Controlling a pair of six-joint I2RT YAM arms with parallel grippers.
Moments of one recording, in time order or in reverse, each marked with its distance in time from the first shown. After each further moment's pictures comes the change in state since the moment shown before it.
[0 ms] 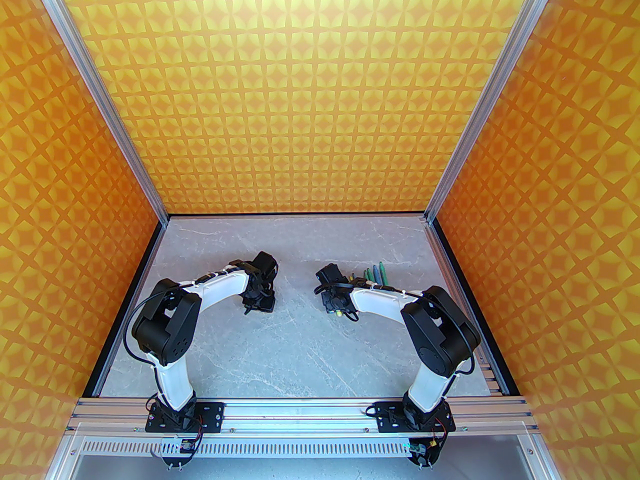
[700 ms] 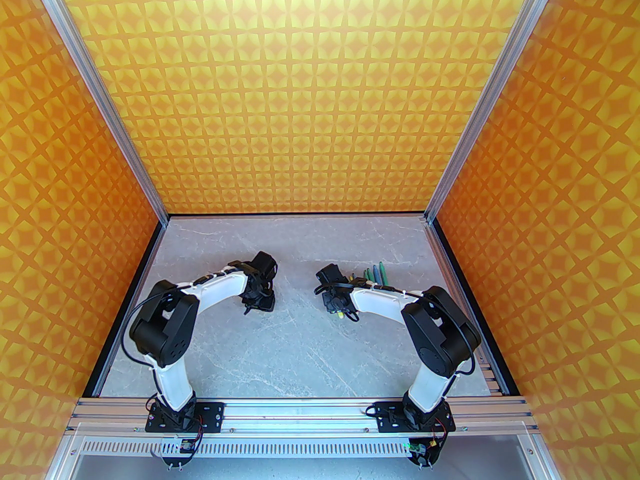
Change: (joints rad) left arm 0.000 -0.077 -0.050 0.056 -0.025 -0.002; right arm 0.000 -0.012 0.000 -0.016 0.011 -0.012
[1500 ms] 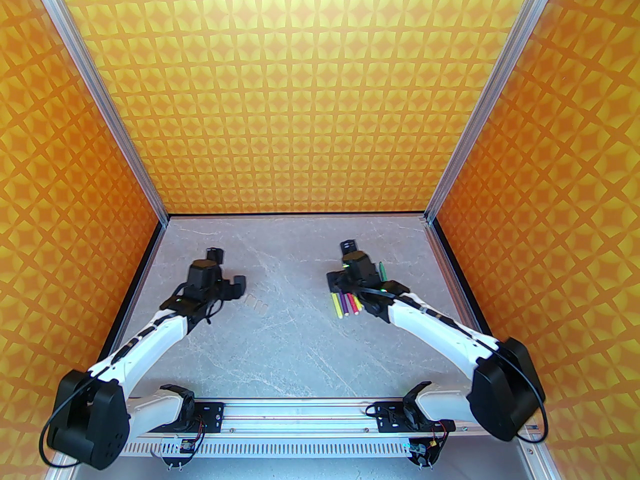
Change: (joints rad) left arm 0.320 -0.603 -0.498 0.590 -0.175 0.137; right arm -0.111 -0.459 -0.115 0.180 0.093 -0.226
